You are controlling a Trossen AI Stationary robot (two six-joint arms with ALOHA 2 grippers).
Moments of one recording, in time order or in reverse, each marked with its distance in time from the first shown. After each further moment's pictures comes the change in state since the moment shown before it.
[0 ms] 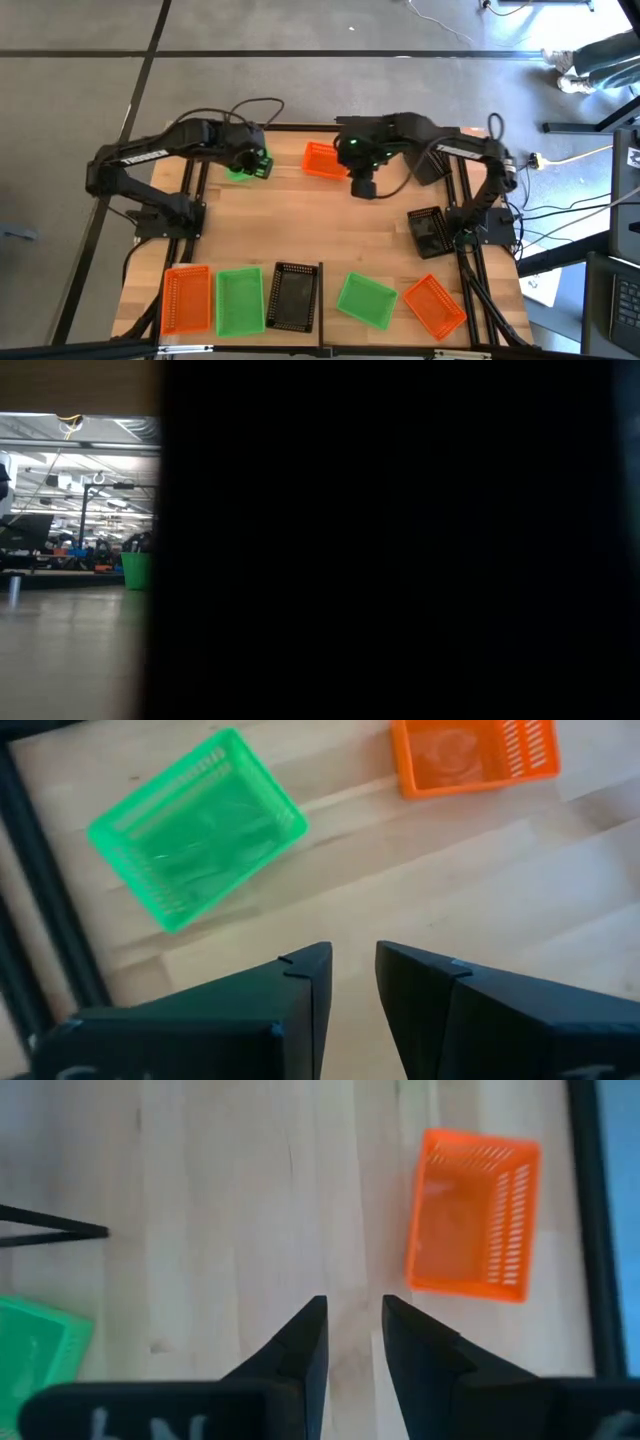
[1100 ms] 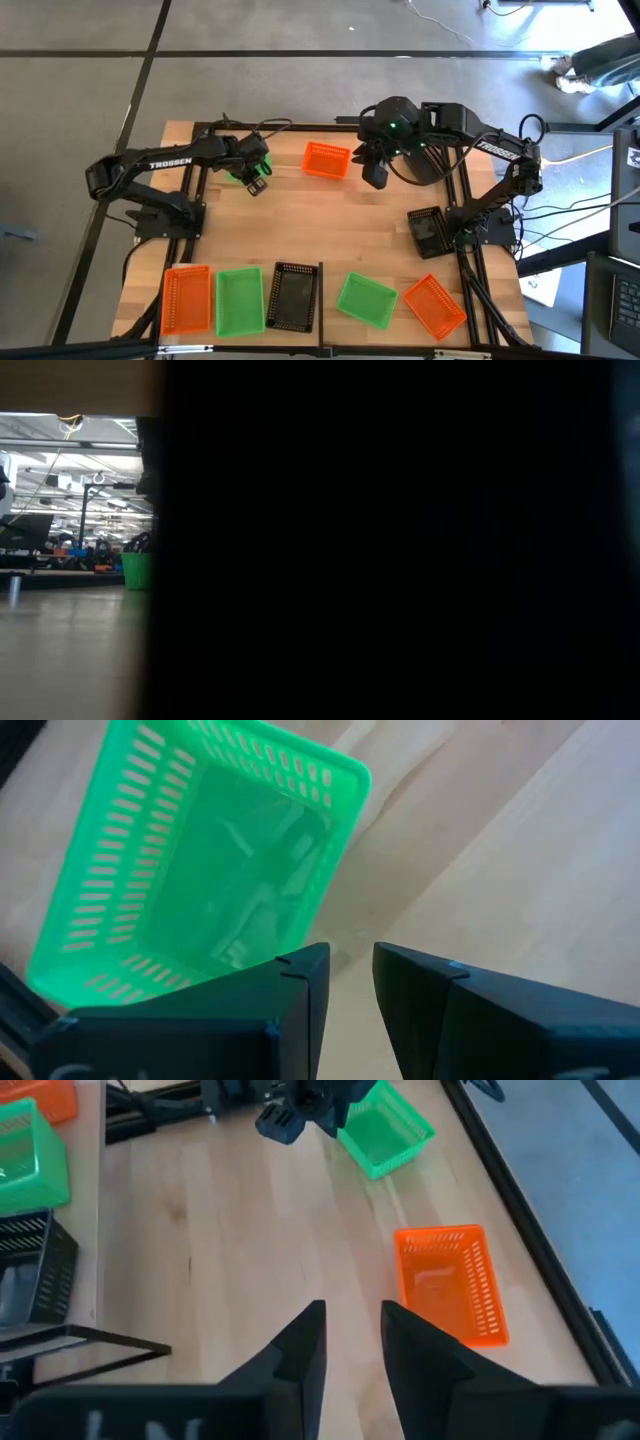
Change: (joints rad) left arm 0.226 0.008 -0.551 0.479 0.080 0.729; right arm 0.000 -0.183 0.000 0.122 0.001 0.218
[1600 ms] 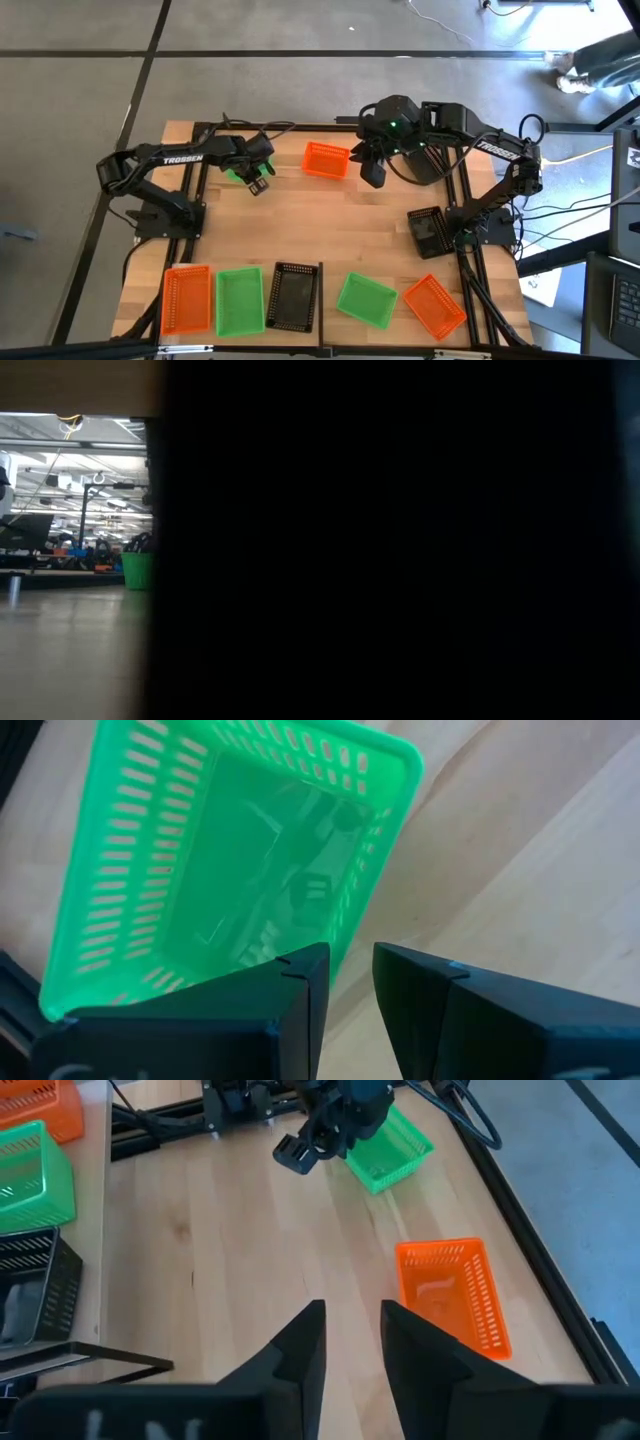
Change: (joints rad) left arm 0.027 0.104 -0.002 0.036 -0.051 0.077; right arm 0.000 0.000 0.000 0.036 0.001 0.006
